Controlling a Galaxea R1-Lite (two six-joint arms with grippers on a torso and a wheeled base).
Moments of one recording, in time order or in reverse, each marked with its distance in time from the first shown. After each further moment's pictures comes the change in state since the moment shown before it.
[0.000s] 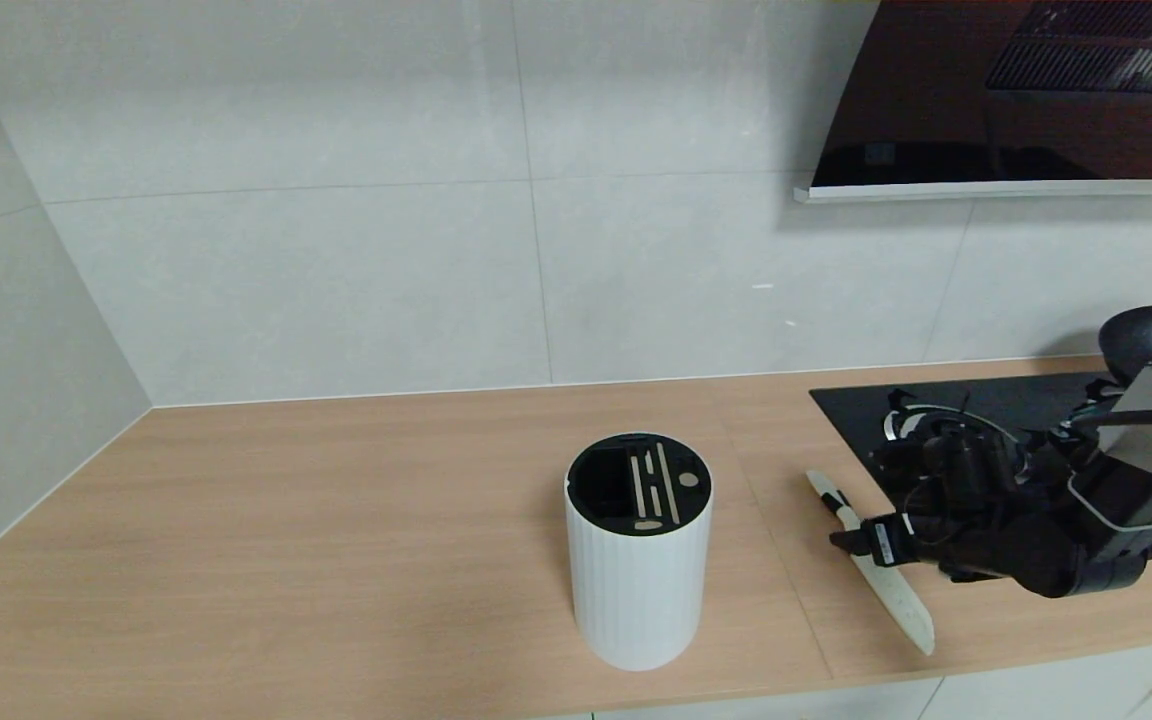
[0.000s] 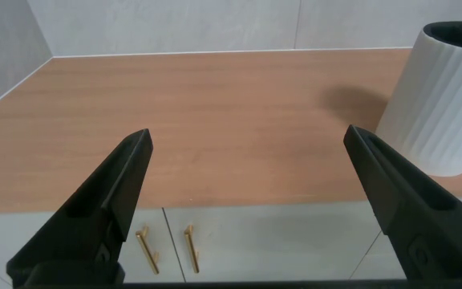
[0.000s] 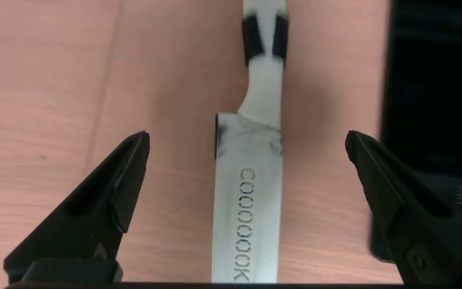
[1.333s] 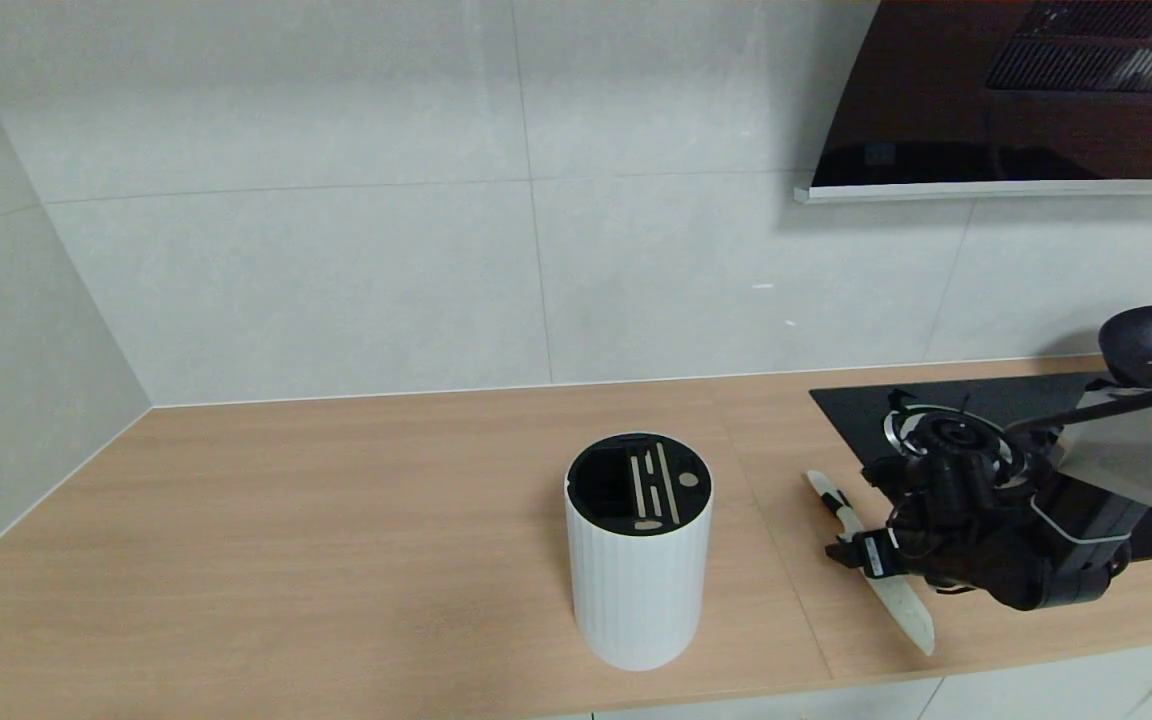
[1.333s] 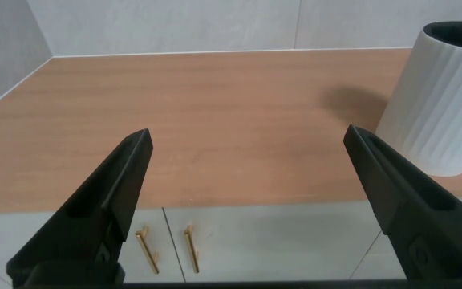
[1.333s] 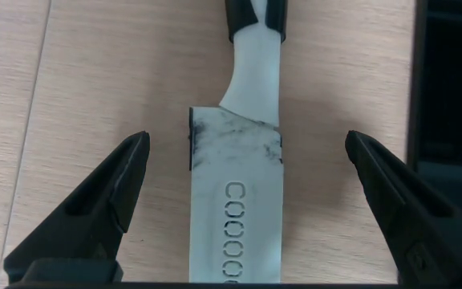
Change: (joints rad) left arm 0.000 0.000 0.000 0.000 0.000 0.000; right arm -0.003 0.116 -0.037 -0.070 -0.037 -0.003
